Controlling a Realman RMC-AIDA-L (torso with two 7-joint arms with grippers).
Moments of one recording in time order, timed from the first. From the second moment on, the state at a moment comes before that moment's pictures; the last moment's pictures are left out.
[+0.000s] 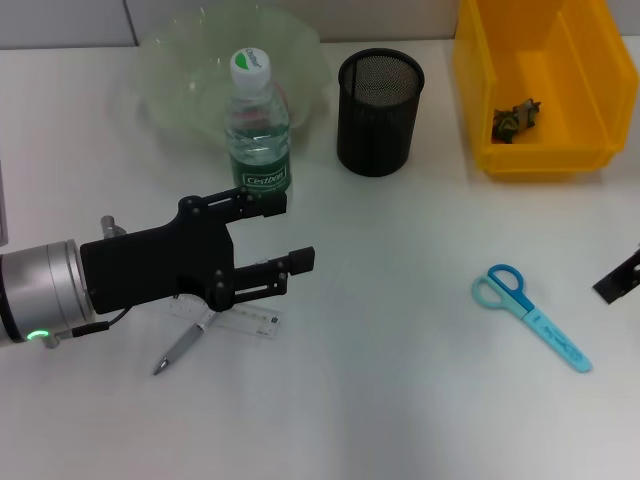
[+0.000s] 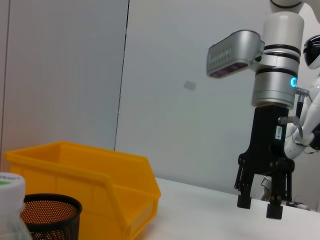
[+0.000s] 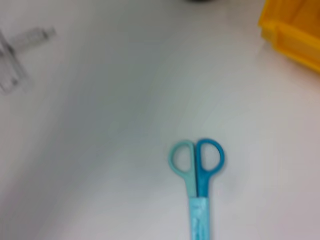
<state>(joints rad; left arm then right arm) -0.37 -2.07 1.12 0.60 1.51 1.53 -1.09 0.71 2.03 -0.98 -1.35 -2.78 -2.01 2.48</state>
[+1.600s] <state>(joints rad) -0.38 -2.07 1.12 0.58 1.50 1.49 -1.08 0.77 2.09 -1.33 -1.10 -2.80 -1.73 2.70</state>
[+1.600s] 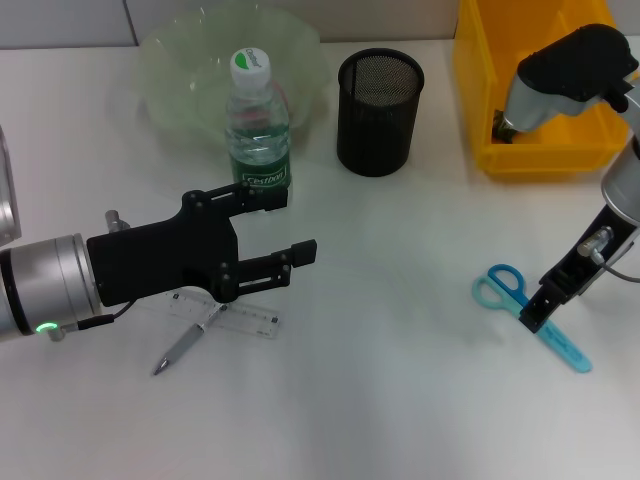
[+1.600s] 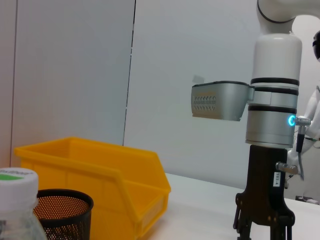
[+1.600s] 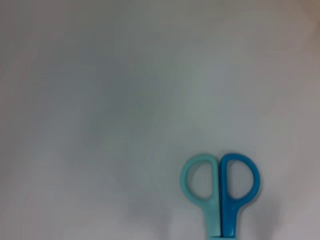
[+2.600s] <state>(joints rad) -0.38 -2.07 1.12 0.57 1.50 1.48 -1.05 0.76 2.09 -1.37 -1.06 -2.78 -1.66 2.73</state>
